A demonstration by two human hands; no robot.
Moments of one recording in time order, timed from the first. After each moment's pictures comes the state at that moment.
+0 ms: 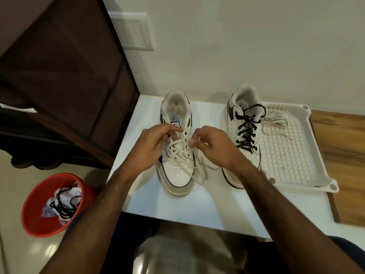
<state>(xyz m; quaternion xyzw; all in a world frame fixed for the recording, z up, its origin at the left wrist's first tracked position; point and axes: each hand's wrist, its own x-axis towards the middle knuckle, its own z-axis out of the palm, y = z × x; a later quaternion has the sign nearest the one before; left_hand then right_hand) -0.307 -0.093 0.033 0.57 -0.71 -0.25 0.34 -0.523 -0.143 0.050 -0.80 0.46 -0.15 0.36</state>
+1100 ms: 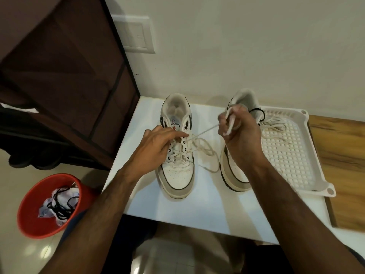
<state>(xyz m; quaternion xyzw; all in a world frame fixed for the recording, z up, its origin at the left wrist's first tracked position) -0.309 -0.098 0.019 0.59 -0.74 -0.19 0.26 -0.541 -0.156 0.077 -0.35 0.34 -0.52 0.70</state>
